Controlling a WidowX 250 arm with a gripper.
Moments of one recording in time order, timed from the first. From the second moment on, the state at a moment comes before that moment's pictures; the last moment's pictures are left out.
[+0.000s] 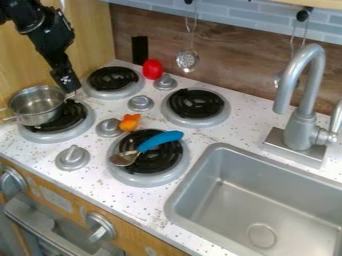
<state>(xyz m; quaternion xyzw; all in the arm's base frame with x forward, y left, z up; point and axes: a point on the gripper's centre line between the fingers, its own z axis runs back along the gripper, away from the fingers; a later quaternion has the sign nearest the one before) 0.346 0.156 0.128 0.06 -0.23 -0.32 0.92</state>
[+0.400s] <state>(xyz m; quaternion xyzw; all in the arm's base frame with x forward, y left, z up) 0.351 0.149 0.099 0.03 -0.21 -0.35 0.91</state>
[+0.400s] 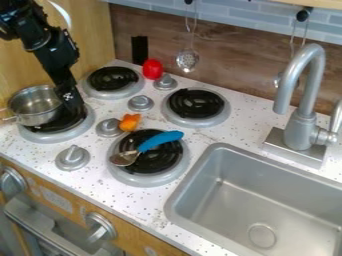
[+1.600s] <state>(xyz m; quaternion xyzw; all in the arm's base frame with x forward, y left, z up) 0.406 0.094 0.033 -0.01 -0.16 -0.58 0.80</state>
